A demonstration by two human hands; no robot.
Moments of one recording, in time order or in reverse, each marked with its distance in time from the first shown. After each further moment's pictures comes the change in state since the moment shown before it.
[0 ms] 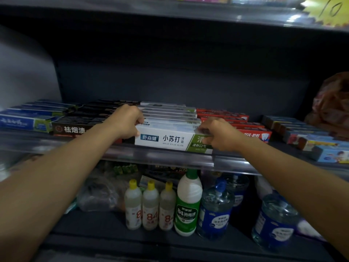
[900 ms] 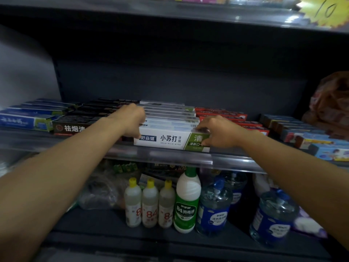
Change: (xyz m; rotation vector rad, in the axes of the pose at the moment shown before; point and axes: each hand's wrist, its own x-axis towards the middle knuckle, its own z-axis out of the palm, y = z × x) left_hand -0.004 0.019 -0.013 0.296 -0.147 0.072; right_hand 0.000 -0.002 -0.012 -0.130 -0.084 -0.068
